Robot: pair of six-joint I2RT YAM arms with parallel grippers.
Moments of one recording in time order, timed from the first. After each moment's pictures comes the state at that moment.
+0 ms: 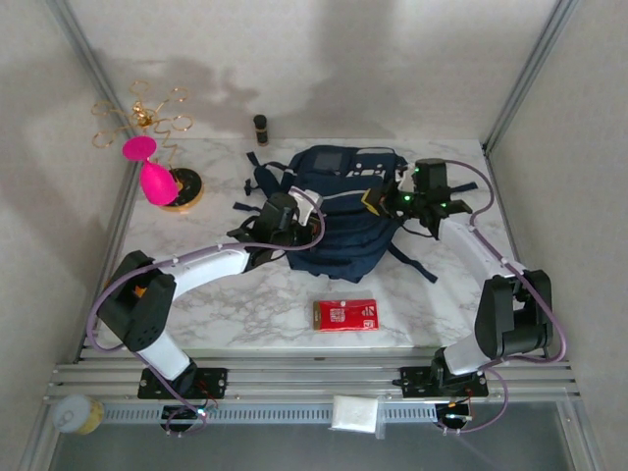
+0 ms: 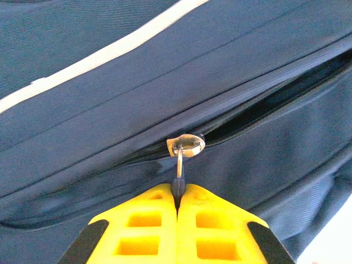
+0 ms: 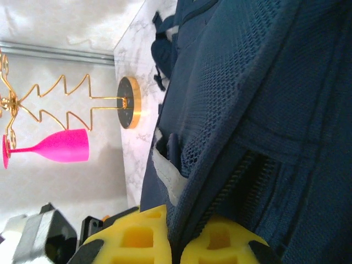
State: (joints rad) left arm -0.64 1.63 1.00 0.06 0.12 -0.24; right arm 0.20 1.50 1.10 -0.28 -0.68 0.87
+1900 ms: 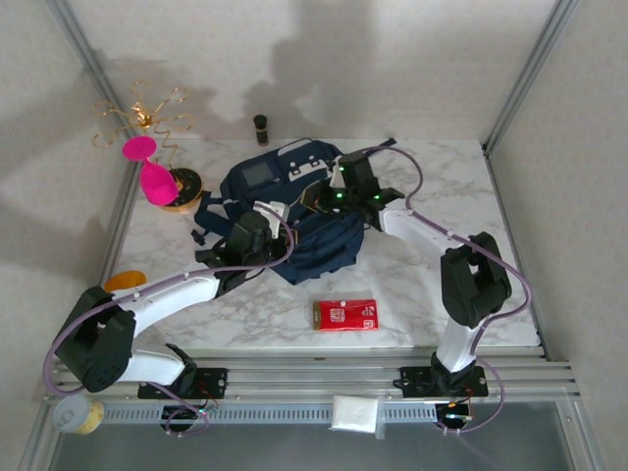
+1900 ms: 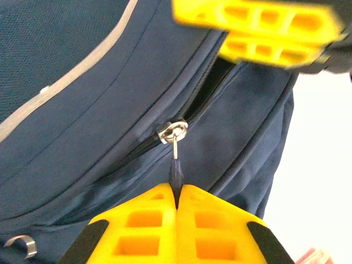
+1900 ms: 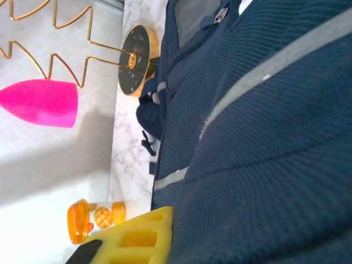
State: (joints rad) left arm -0.63 1.35 0.74 0.09 0.01 -0.40; right arm 0.55 1.77 1.35 -0.19 -0.50 0.84
